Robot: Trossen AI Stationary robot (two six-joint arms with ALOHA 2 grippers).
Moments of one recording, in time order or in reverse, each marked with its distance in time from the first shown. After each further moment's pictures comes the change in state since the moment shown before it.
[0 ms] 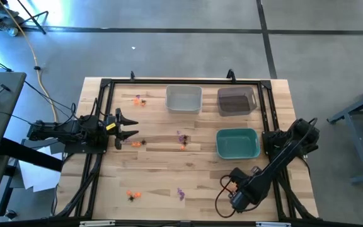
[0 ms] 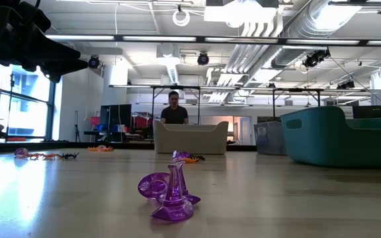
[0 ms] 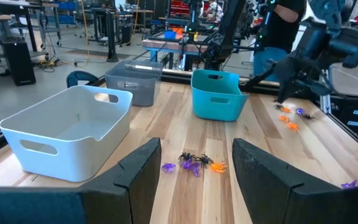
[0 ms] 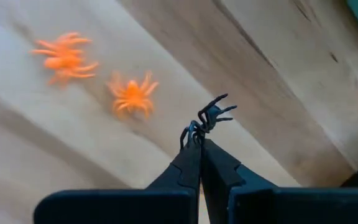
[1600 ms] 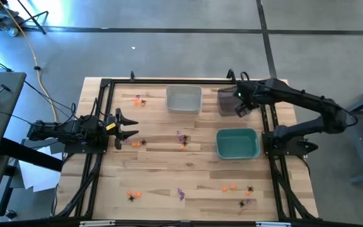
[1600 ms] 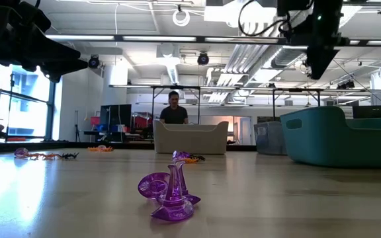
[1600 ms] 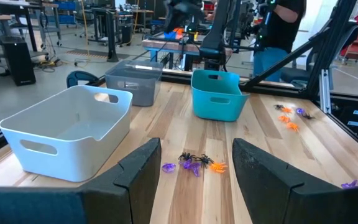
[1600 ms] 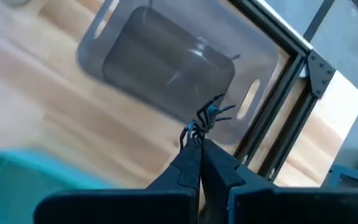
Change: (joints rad) left arm 0.000 0.000 0.000 0.000 0.000 0.000; right arm -1.259 -0.584 -0.032 -0.238 0.347 -1.139
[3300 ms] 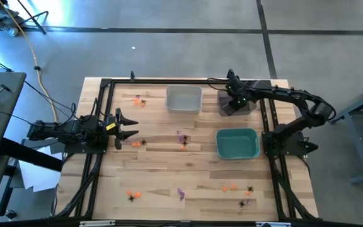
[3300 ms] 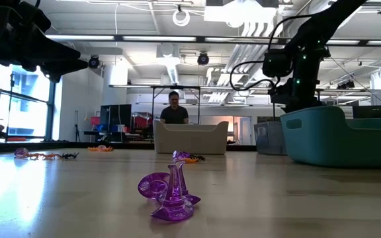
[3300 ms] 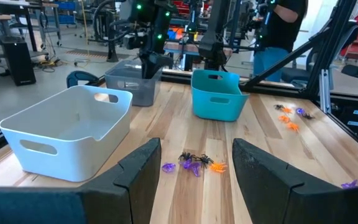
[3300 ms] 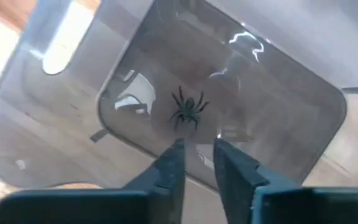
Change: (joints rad) left arm 0.000 0.000 0.000 0.000 0.000 0.000; right arm -0.280 0.226 -0.317 0.610 -0.288 -0.284
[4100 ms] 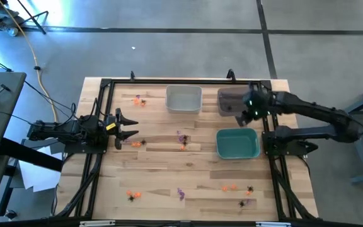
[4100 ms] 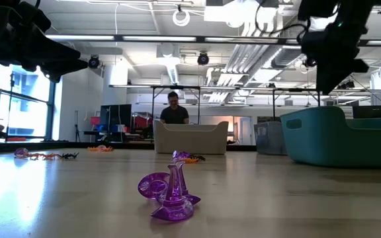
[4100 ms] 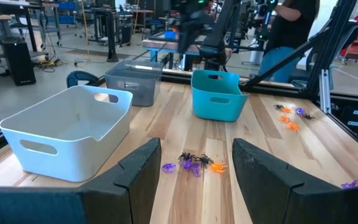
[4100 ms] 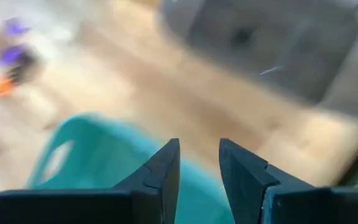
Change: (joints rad) left arm 0.000 0.000 0.000 0.000 0.000 0.000; right arm 0.357 -0.510 0.004 -0.351 -0.046 0.465
